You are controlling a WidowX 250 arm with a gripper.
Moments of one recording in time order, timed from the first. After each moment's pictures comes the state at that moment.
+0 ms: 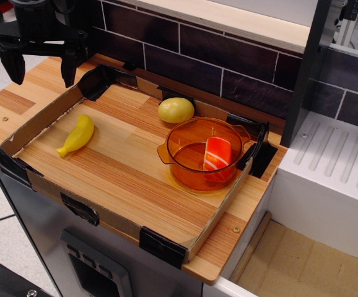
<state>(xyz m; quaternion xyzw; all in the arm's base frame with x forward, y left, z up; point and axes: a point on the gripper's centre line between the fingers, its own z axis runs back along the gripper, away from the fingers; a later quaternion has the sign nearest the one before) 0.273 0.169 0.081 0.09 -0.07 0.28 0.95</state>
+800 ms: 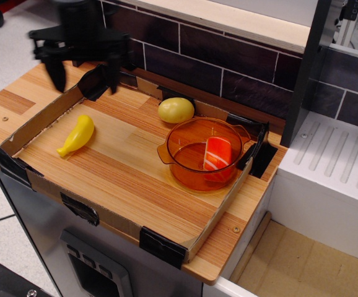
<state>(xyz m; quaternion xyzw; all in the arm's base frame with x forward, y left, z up) 0.280 0.102 0.090 0.03 -0.03 0.27 0.96</state>
